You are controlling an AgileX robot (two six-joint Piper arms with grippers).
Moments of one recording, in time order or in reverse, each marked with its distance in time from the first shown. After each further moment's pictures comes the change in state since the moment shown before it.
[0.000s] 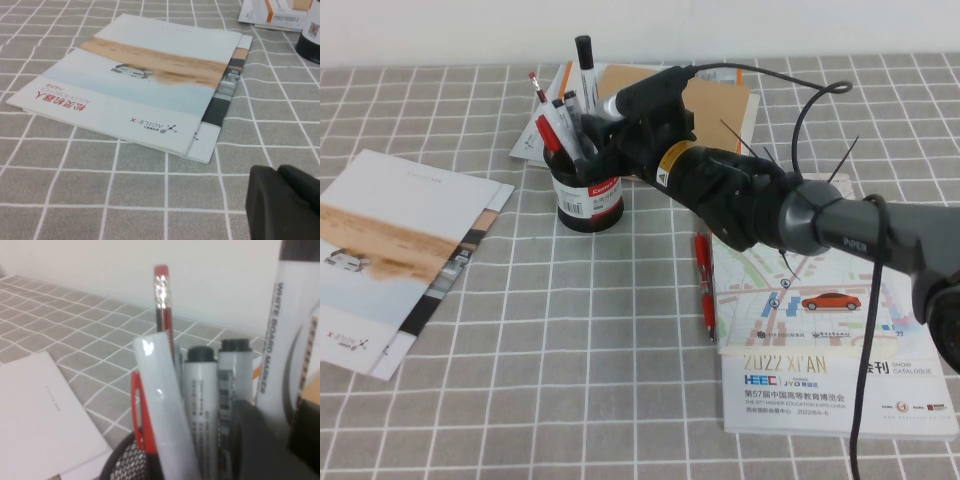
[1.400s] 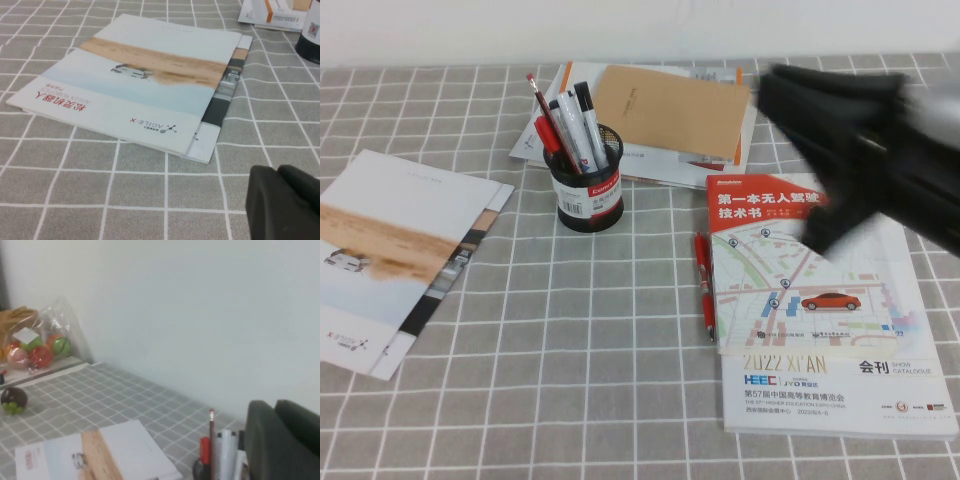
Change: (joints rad) right arm 0.034 -1.212 0.949 -0.192 0.043 0.126; left arm 0.000 0.000 0.000 0.000 0.000 0.000
